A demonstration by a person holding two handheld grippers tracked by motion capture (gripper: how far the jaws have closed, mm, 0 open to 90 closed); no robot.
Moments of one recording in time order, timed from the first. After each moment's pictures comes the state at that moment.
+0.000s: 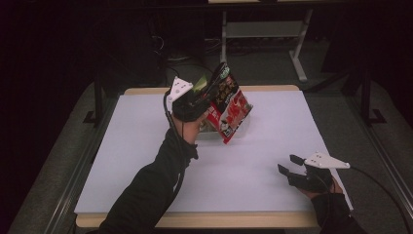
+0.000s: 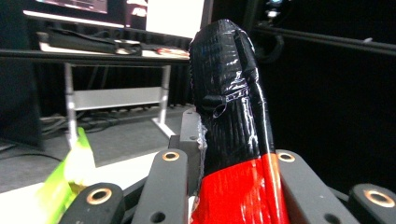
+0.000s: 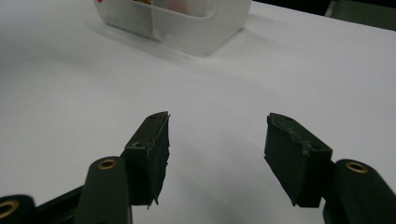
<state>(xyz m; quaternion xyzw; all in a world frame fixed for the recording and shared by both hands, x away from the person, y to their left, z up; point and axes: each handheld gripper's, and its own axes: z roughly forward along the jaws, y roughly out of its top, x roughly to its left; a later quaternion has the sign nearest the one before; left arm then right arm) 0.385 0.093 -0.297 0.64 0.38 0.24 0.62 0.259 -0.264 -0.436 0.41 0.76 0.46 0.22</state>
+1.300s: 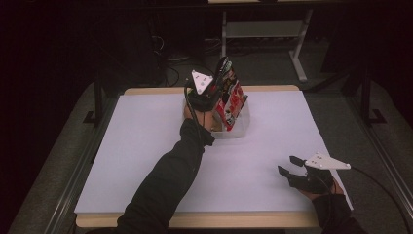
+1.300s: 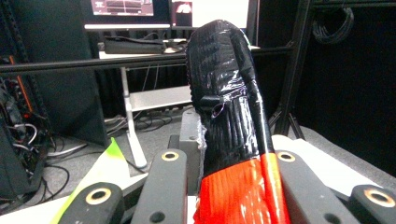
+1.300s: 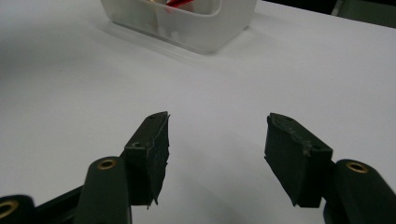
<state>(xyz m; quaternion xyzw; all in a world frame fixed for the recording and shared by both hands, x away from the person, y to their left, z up) 0.421 0.057 -0.316 0.65 0.39 0.35 0.55 0.257 -0.265 -0.436 0.40 0.76 0.46 0.22</state>
